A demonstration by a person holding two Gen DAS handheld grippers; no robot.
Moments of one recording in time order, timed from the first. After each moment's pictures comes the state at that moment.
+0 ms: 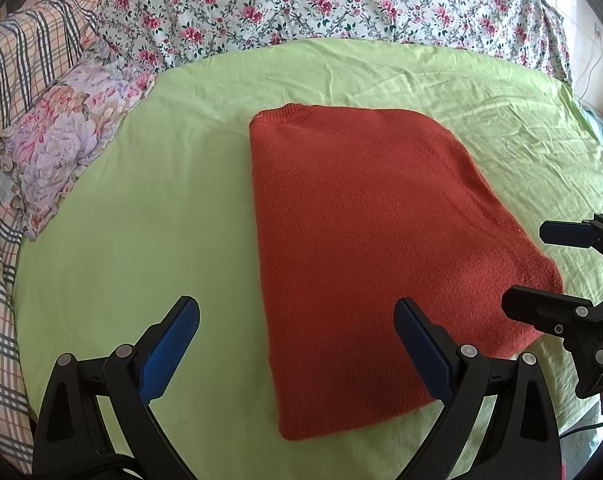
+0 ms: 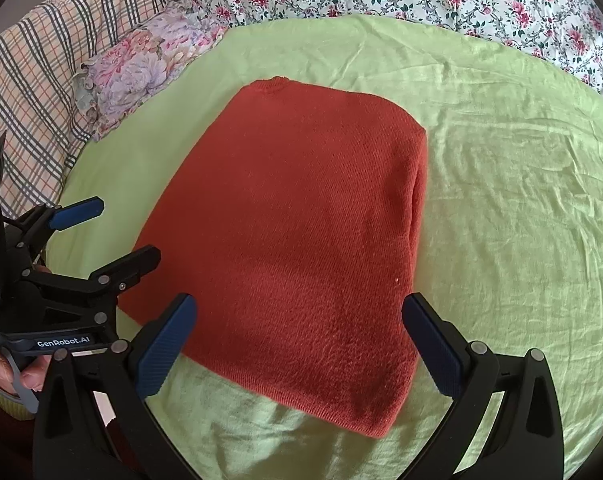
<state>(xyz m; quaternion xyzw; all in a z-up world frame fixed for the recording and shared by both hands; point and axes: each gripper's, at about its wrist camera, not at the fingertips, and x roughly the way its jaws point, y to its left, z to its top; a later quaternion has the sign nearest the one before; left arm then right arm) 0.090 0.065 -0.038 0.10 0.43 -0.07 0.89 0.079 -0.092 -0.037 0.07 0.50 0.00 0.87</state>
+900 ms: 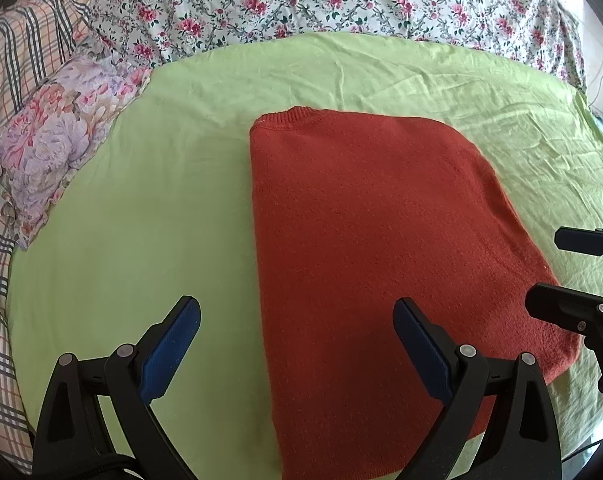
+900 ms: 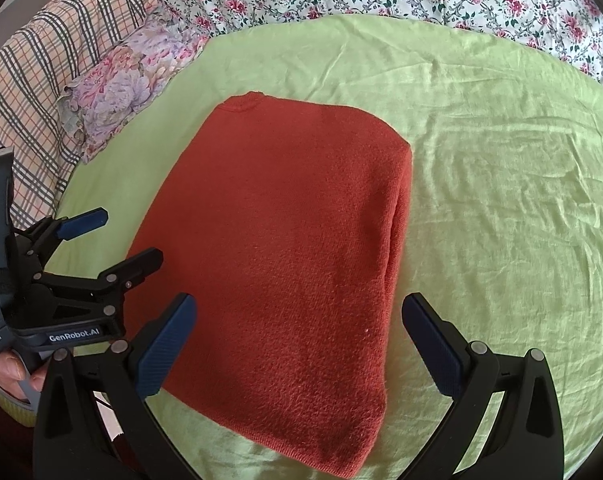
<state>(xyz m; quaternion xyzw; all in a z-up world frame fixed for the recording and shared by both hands) 0.132 0.061 -0.043 0.10 0.44 -0.07 0.89 0.106 -0.119 -0.037 0.09 0.50 -0.01 0.86</state>
